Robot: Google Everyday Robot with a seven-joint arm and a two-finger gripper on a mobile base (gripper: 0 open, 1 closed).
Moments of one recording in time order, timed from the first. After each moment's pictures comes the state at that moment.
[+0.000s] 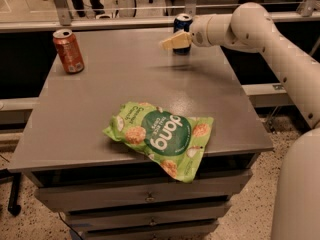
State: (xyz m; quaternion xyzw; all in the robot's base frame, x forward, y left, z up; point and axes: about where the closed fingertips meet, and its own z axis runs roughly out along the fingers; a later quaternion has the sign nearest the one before) arm 0.823 -0.067 0.898 -0.37 0.72 0.19 0.56
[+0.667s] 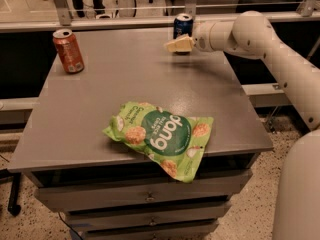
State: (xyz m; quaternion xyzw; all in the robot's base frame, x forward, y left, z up) arm 0.830 -0.079 0.879 -0.35 0.73 0.18 0.56
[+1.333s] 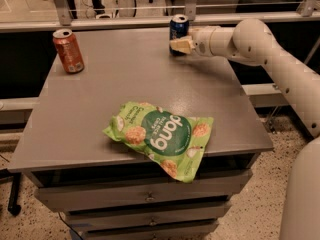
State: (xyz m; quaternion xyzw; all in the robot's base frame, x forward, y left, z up) arm 0.824 -0.083 0.868 -0.34 0.73 0.19 0.56
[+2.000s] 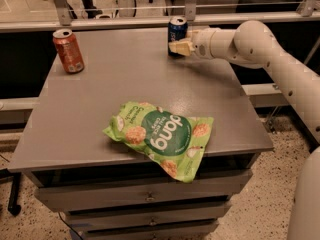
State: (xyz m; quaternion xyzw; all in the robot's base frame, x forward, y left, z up) arm 0.812 -0.078 0.868 -0.35 0.72 0.20 0.56
